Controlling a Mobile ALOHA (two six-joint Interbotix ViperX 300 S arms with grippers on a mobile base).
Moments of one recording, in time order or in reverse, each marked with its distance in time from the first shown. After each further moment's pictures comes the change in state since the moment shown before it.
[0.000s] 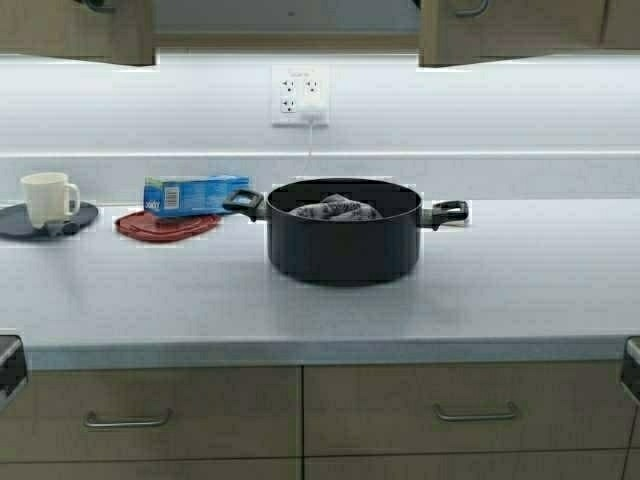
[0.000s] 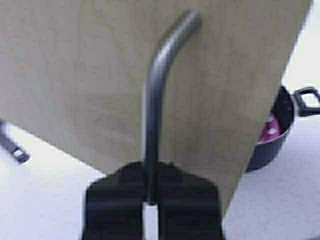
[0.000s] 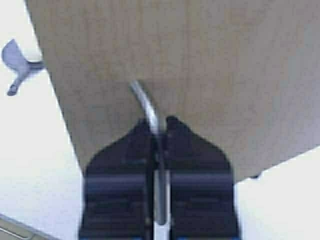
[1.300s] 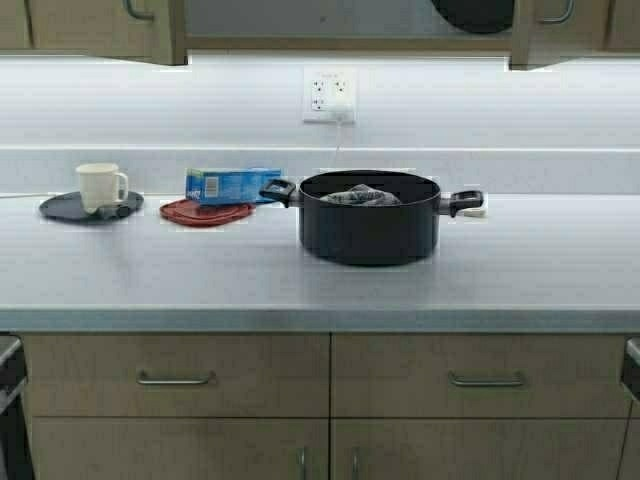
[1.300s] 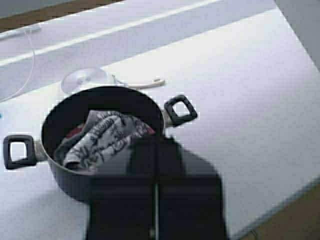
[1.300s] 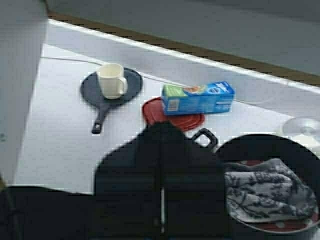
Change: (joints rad) left arm -0.380 0.650 -0.426 0.011 -0.301 -0.018; right arm 0.167 0.422 -0.413 -0.166 -0.117 0.202
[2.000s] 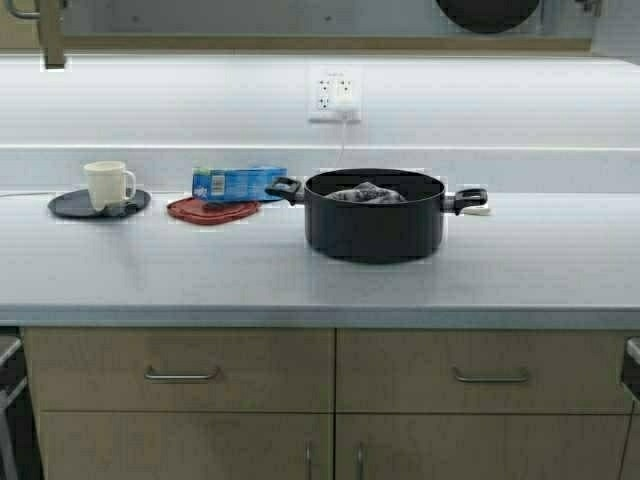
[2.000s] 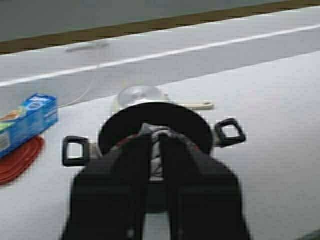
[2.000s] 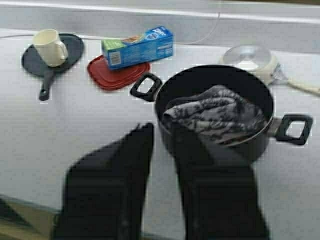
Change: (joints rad) left arm 0.071 -0.120 0.147 0.094 -0.118 -0.130; right arm -0.160 -0.210 0.284 0.008 0.034 0.144
